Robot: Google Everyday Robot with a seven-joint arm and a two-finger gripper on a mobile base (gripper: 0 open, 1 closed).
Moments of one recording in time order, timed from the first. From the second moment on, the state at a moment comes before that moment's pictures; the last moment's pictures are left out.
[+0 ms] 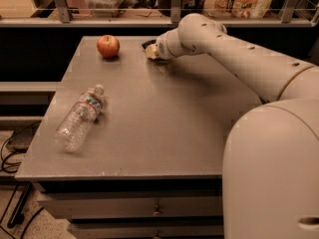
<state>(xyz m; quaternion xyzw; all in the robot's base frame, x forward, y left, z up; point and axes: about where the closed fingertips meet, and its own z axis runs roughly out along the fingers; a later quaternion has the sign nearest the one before) 0.831 0.024 0.837 -0.28 0.83 0.17 0.45</state>
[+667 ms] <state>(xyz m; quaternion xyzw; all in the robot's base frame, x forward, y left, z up) 0.825 0.029 0.864 -0.30 0.81 0.19 0.47</state>
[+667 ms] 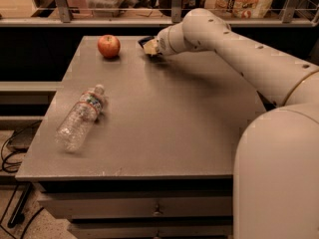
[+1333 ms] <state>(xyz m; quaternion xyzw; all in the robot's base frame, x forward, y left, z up) 0.809 0.029 0.985 -0.37 0.74 0.21 0.52</state>
